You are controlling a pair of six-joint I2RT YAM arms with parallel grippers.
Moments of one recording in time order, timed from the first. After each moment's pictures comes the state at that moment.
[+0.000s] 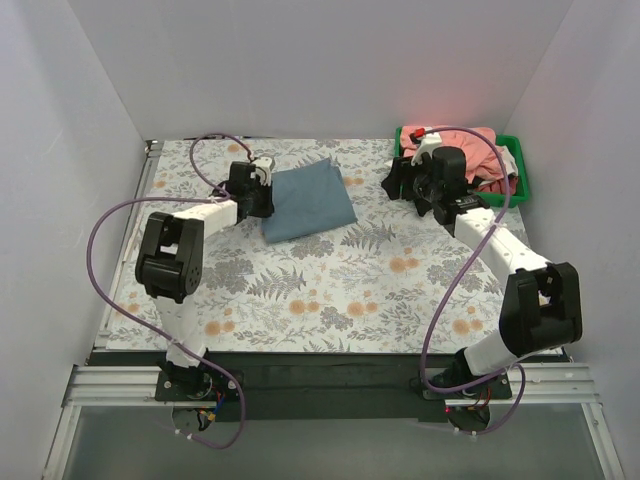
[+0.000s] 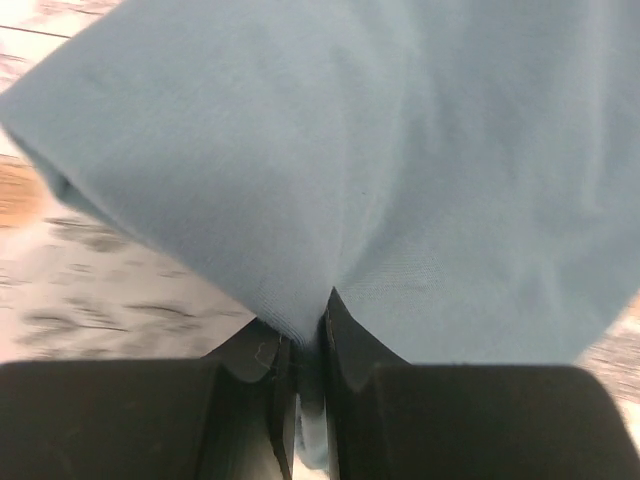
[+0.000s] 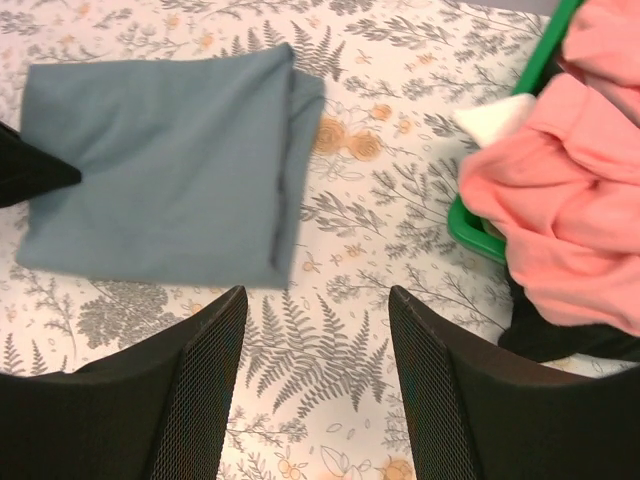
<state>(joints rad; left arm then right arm) -0.26 1.94 1.23 -0.03 0.16 -0.08 0.28 1.51 1.11 0.01 -0.24 0.12</state>
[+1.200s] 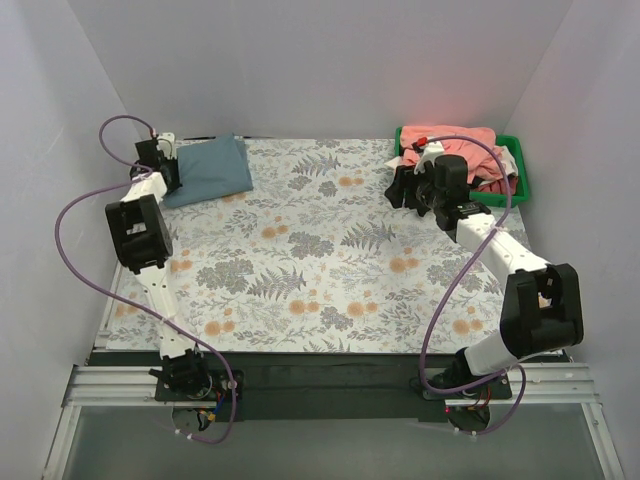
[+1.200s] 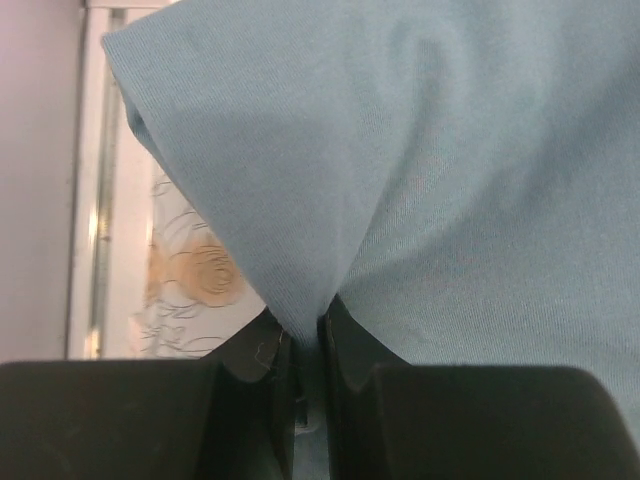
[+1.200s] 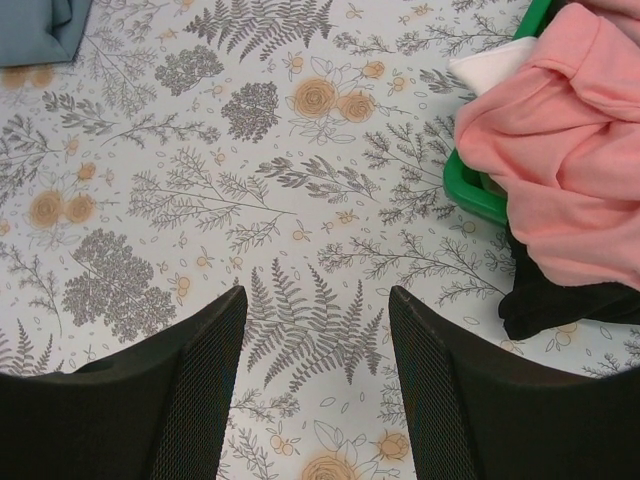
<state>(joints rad) 0.26 2.38 1.85 -0.17 0.06 0.20 0.24 1.49 1.04 0.01 -0.26 0.12</state>
